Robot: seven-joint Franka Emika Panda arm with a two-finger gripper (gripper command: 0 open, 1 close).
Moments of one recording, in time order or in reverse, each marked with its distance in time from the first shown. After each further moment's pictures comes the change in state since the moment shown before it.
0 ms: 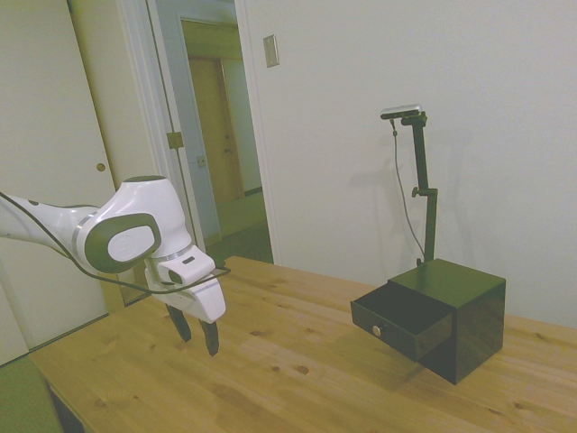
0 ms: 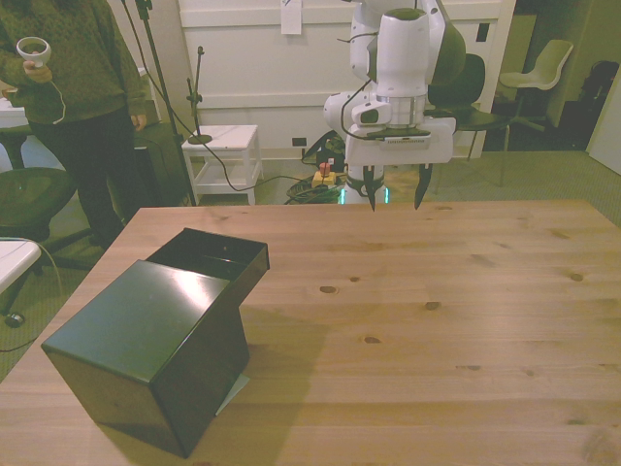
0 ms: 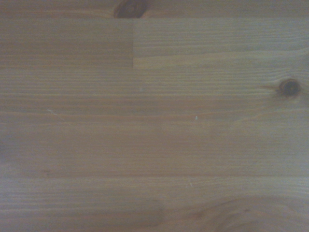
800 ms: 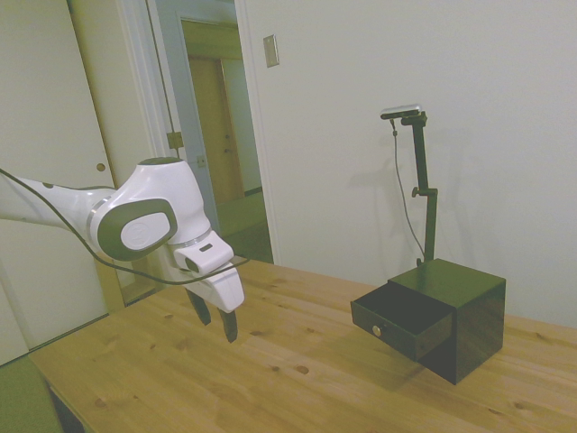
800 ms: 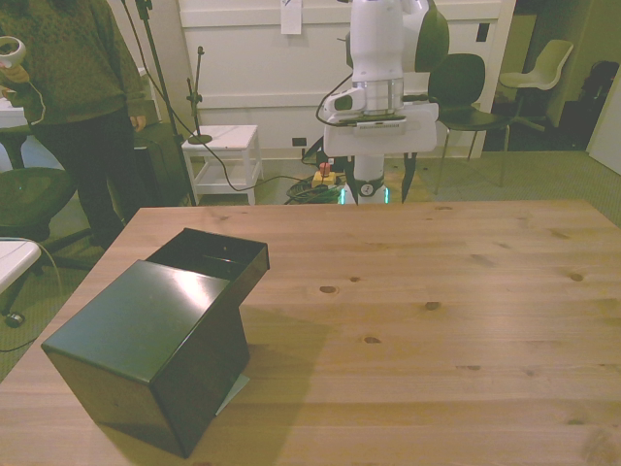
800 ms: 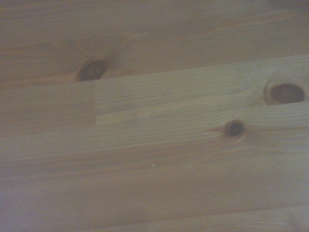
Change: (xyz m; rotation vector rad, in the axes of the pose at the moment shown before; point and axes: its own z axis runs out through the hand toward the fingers) arm 0.067 0.023 -0.031 0.077 0.014 0.155
